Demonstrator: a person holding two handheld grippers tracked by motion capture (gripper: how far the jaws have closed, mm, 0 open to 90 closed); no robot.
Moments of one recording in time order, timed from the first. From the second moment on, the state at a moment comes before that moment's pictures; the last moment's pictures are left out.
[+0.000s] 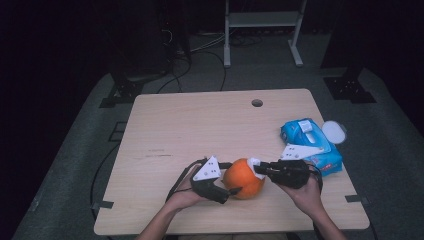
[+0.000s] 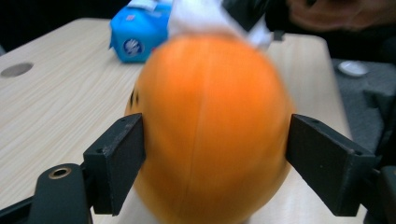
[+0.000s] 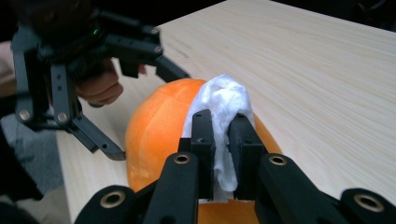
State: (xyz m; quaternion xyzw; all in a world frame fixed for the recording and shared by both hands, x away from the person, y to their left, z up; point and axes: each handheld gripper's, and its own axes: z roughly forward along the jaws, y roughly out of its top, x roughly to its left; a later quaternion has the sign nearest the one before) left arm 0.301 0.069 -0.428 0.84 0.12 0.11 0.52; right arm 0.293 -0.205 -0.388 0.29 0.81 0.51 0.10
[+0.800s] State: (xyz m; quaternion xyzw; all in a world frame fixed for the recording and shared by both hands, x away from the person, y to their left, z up) left arm 0.310 0.063 -0.444 0.81 0.18 0.11 0.54; right arm 0.292 -0.210 -0.391 0.29 0.81 0.49 0.13
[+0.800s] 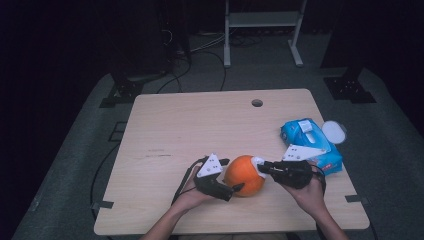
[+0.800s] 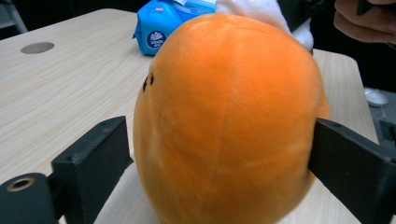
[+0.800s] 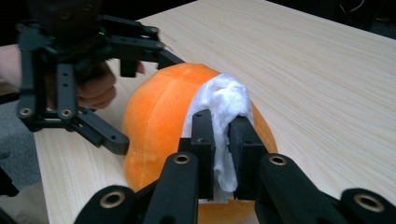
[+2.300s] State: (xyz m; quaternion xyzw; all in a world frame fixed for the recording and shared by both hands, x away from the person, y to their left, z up) left arm 0.288 0.046 -0.442 0.83 0.14 0.12 0.53; right arm 0.277 -0.201 -0.378 0.27 0.83 0.48 0.14
